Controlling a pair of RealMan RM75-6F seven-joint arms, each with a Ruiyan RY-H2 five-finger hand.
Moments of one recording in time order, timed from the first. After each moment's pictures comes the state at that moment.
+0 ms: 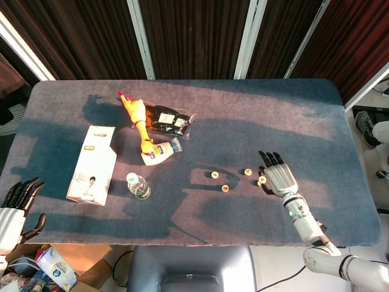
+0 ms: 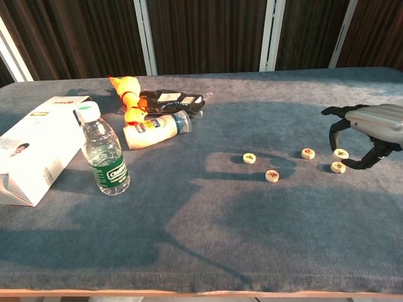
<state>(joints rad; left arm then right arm) -0.10 -1.08 0.01 -1.51 1.64 1.55 -0.18 0.55 -1.50 0.14 -1.28 -1.21 0.93 -0.36</state>
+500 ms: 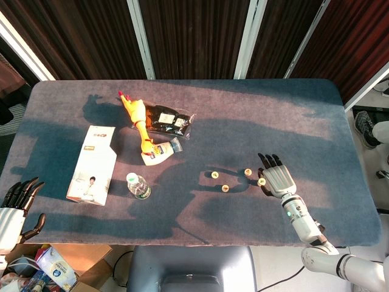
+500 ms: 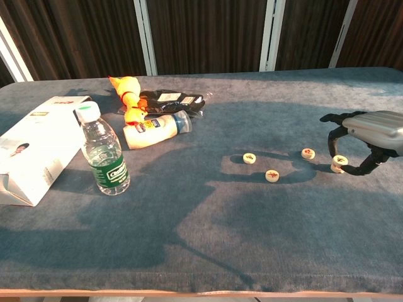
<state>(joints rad) -0.10 -1.08 0.01 -1.51 1.63 1.55 -0.19 0.56 -1.52 0.12 -1.26 -1.17 0.92 -0.39</state>
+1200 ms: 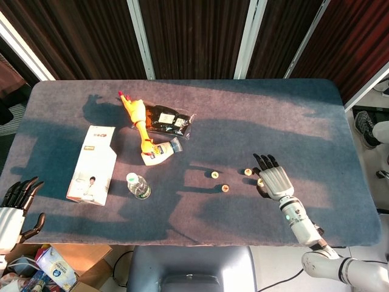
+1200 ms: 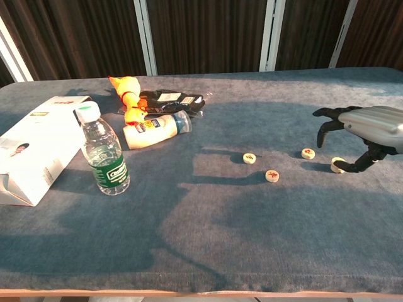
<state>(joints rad) -0.10 -1.08 0.00 -1.51 1.63 1.55 -0.19 0.55 -1.49 0.11 -1.35 -1.24 0.99 -0.35</state>
